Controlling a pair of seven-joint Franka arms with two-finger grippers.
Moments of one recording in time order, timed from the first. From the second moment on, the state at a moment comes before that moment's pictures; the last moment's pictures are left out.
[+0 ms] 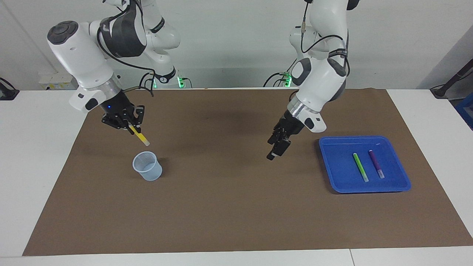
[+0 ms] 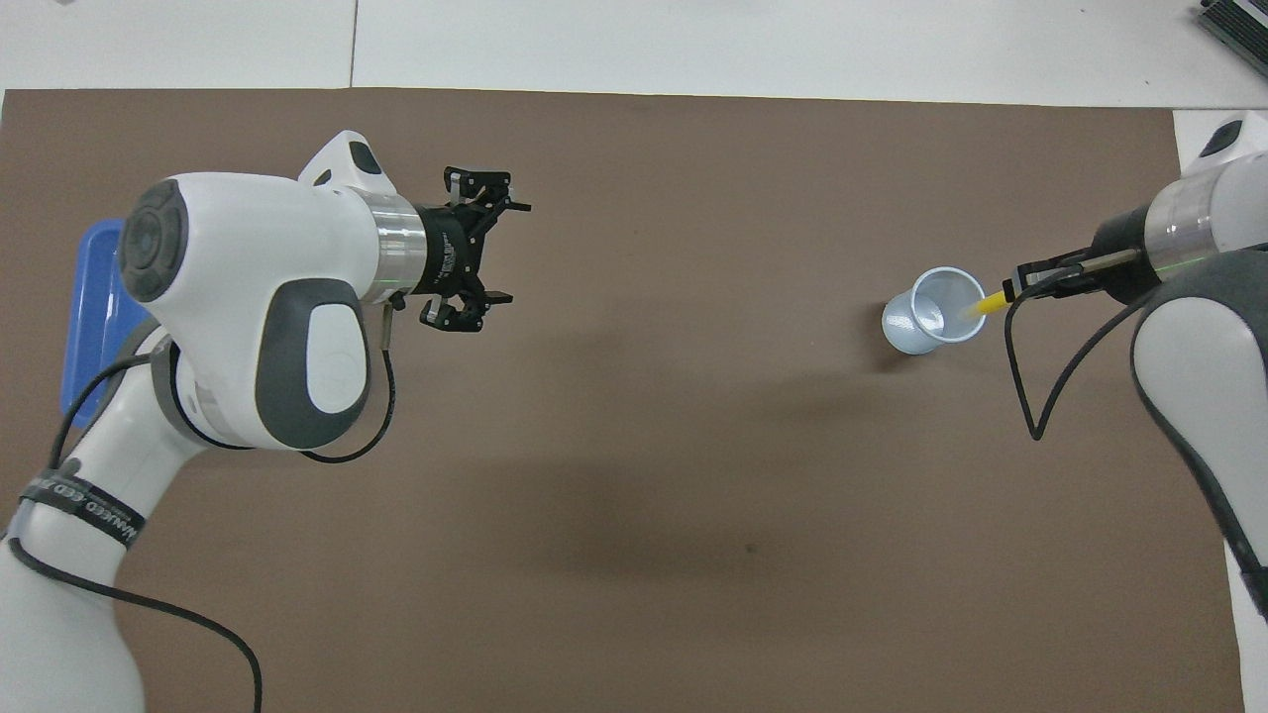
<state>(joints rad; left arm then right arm) -0.31 0.20 -0.08 -1.81 -0.52 2.36 -1.23 -0.01 0.09 0.02 -1.71 0.11 1.87 -0.19</state>
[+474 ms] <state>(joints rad) -0.13 0.18 -0.07 -1.81 -0.45 2.18 -0.98 -0.01 0.22 0.02 -1.72 0.05 1.99 -0.19</state>
